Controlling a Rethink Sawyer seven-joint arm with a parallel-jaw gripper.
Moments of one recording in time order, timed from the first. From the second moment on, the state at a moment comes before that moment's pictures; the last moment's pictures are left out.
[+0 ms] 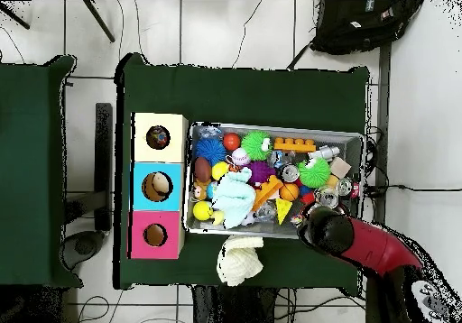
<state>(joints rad) -0.58 -0.55 -0.12 1.75 -0.27 0.33 2.13</state>
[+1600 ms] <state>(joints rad) -0.63 -0.56 -0.04 1.78 -0.27 0.32 2.13</state>
